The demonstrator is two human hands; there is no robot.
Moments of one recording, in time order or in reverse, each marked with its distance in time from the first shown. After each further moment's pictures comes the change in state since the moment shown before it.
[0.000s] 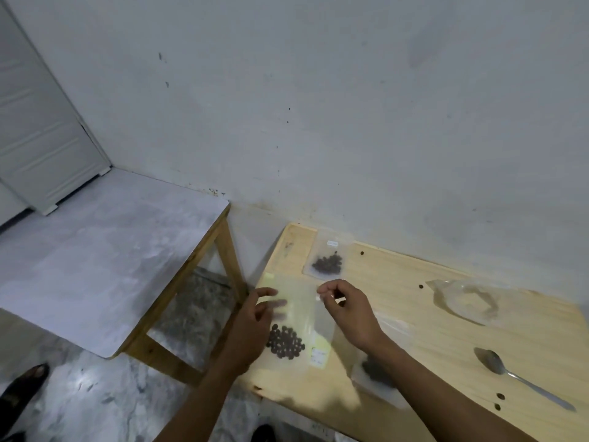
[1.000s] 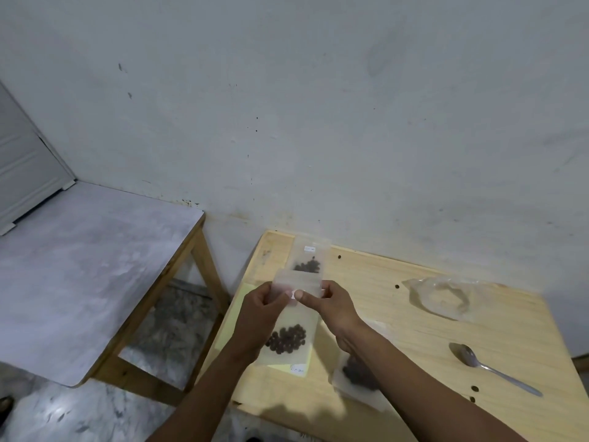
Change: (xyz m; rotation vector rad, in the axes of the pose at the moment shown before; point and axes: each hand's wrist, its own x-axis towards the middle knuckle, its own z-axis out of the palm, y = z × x) left_hand 0.024 0.042 0.048 -0.116 -0.016 0.034; right_hand 0.012 -0.015 -0.011 0.380 0.078 0.478
